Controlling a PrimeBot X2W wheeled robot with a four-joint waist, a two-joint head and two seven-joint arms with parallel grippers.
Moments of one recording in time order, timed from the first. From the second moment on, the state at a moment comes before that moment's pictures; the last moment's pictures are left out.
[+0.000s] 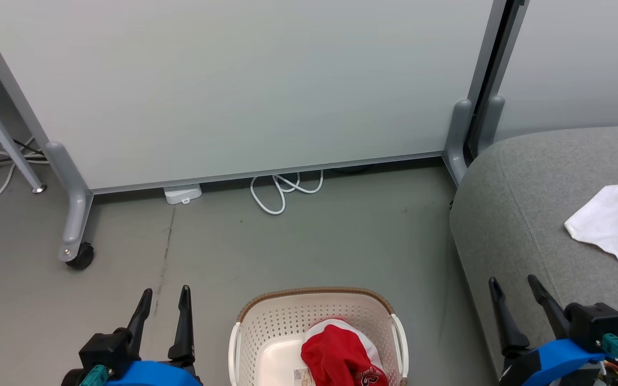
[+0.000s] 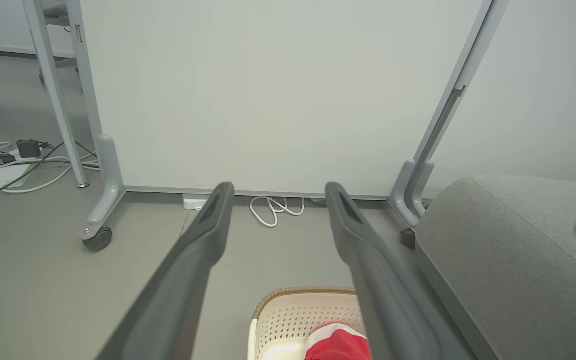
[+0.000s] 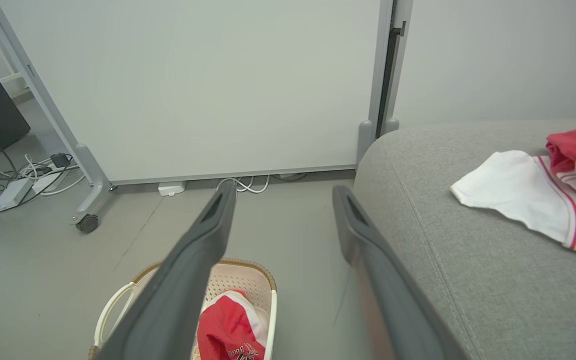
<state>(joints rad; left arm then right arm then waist) -0.03 0.09 -0.11 0.38 -0.31 -0.13 -0.26 0.02 -0.05 -0.06 0.14 0.13 0.13 -0.04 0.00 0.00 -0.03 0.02</state>
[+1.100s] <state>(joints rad) -0.29 0.14 -0.26 0.41 -0.30 -0.13 -0.26 -0.25 -0.05 0.04 0.09 0.17 0.13 -0.12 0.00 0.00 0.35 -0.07</state>
